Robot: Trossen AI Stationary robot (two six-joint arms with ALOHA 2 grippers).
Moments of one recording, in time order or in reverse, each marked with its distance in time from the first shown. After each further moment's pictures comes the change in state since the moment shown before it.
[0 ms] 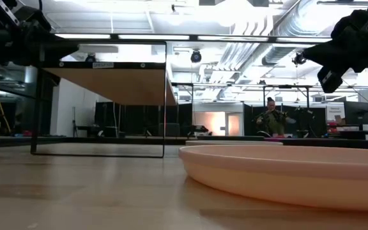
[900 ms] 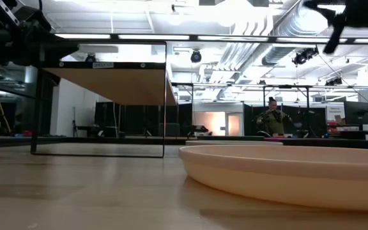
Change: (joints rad) left arm 0.000 0.000 0.000 0.000 0.000 0.000; right arm 0.000 0.093 0.130 0.463 0.353 0.536
